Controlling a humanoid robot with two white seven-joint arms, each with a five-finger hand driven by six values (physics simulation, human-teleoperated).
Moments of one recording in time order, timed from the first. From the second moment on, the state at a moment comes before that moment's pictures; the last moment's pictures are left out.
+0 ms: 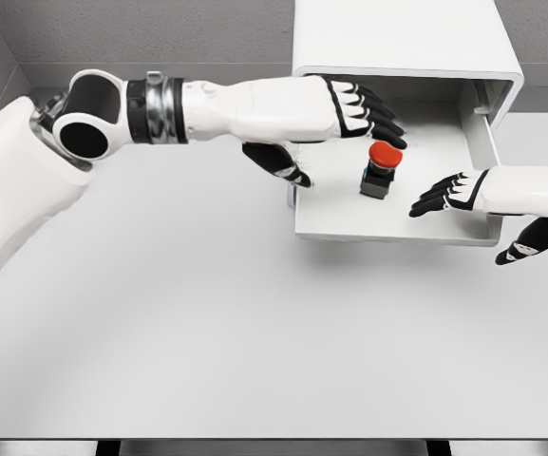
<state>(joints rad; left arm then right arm) -0.99 0.45 -0.78 -1.53 -0.09 -0.61 -0.59 -0.91 -1.26 1.01 -1.68 -0.23 -0.61 0.61</state>
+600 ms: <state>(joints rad) -0.92 0.81 -0.77 -1.76 0.18 -0.61 -0.59 -0.90 -1.19 1.00 -1.68 -0.20 -0.61 0.61</state>
